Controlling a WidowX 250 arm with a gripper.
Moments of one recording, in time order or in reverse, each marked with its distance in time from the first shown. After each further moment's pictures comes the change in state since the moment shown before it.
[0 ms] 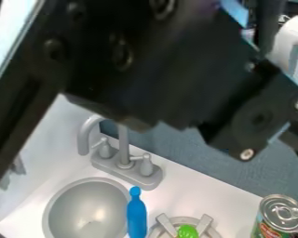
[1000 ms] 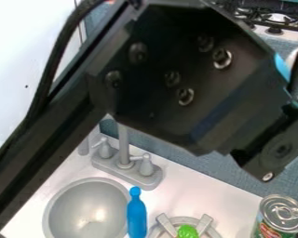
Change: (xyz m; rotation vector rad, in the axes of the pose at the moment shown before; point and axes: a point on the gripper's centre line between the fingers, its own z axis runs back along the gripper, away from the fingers) arm 0.014 0.003 -0.010 -0.045 0.085 0.116
